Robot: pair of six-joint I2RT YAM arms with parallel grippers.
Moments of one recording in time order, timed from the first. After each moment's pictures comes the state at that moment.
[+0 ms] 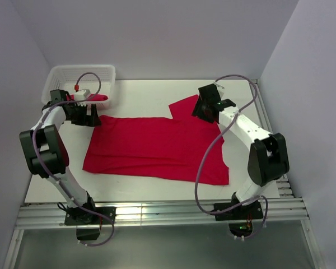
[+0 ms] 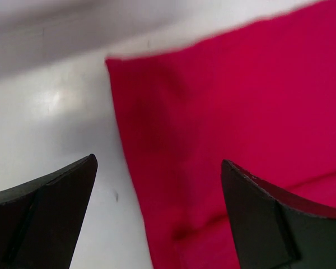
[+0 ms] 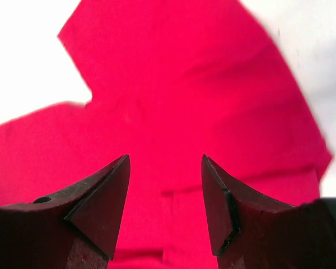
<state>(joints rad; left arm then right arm) 0.28 1.79 1.29 -0.55 0.56 0.38 0.37 1.61 1.27 -0.55 0.24 0.69</state>
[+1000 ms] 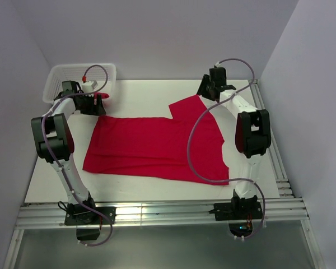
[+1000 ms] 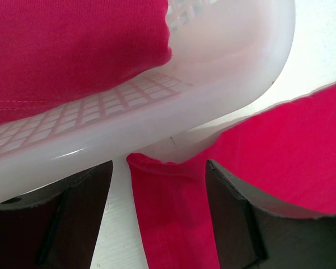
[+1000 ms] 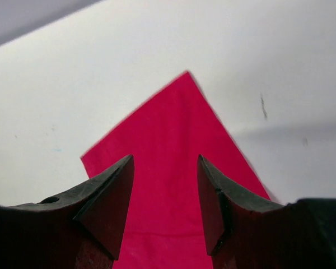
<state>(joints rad) 0.18 2.06 1.53 -0.41 0.51 0.25 0.15 2.05 1.62 -0.25 0.02 0.48</state>
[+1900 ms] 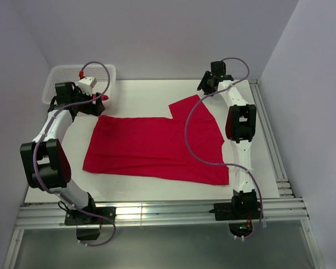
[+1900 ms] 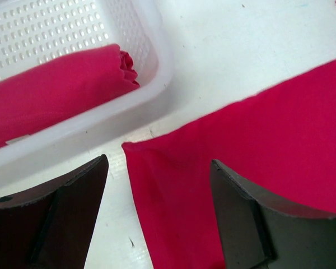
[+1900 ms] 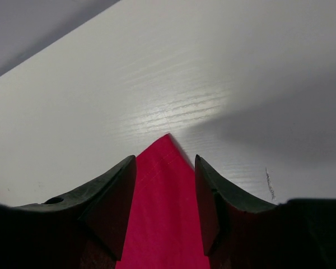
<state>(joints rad) 0.14 1.64 1.25 -0.25 0.47 0.31 0.09 2.53 2.28 -0.57 -0.09 0.56</state>
